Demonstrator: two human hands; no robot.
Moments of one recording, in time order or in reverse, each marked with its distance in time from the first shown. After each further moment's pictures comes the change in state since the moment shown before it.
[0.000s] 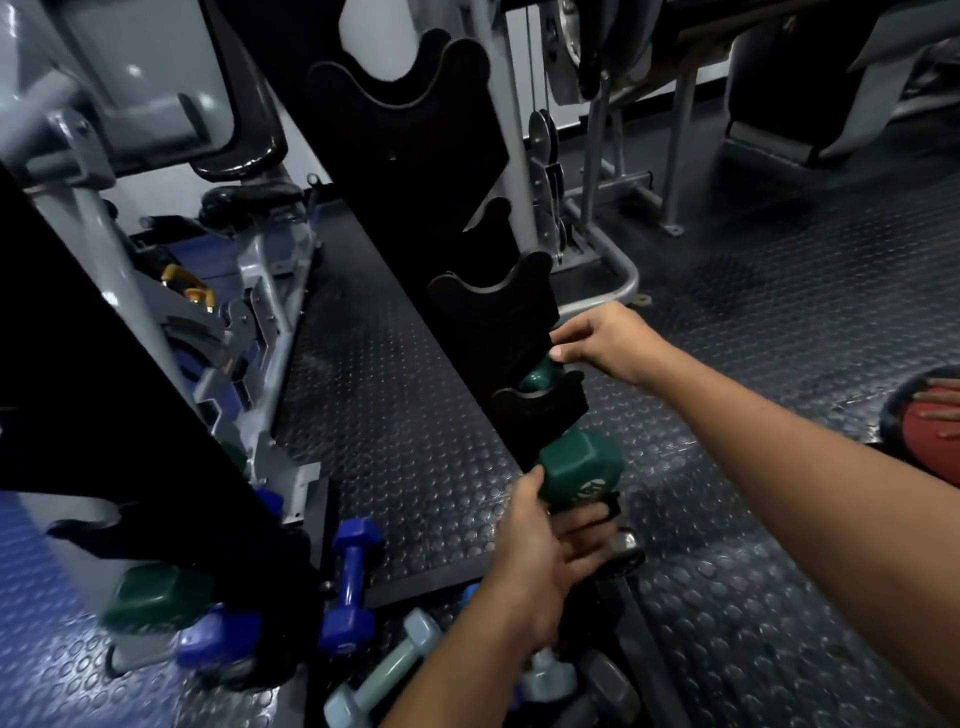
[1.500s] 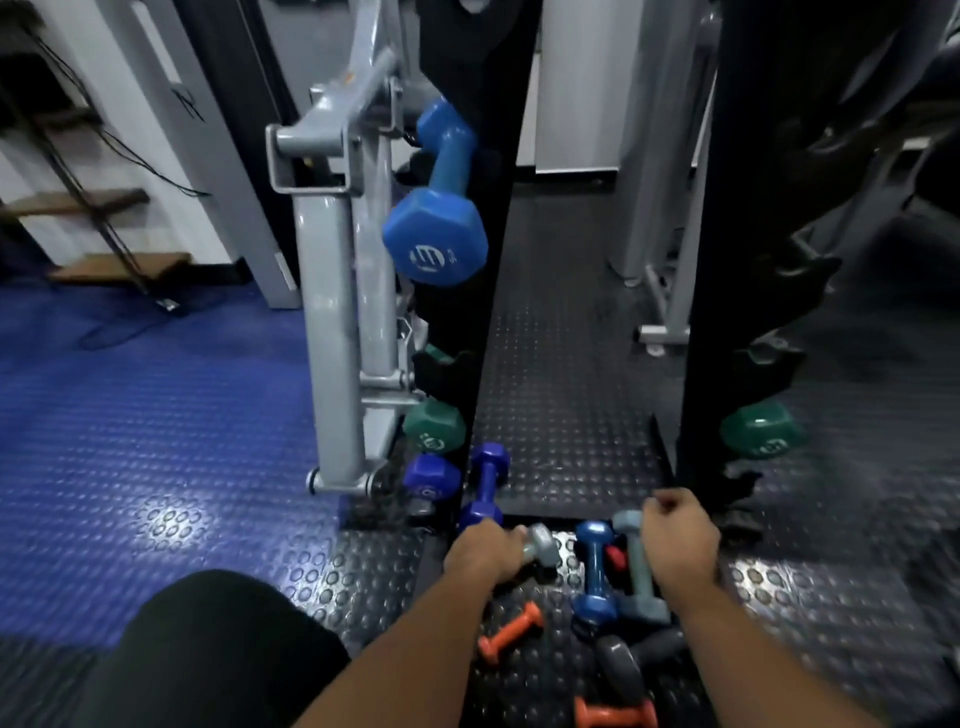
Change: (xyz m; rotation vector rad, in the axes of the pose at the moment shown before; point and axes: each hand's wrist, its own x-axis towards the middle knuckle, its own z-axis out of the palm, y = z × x) left_hand -0.076 -0.061 -0.293 1.114 0.429 -0.104; right_hand -0.243 -0.080 0.250 0.000 0.412 0.419
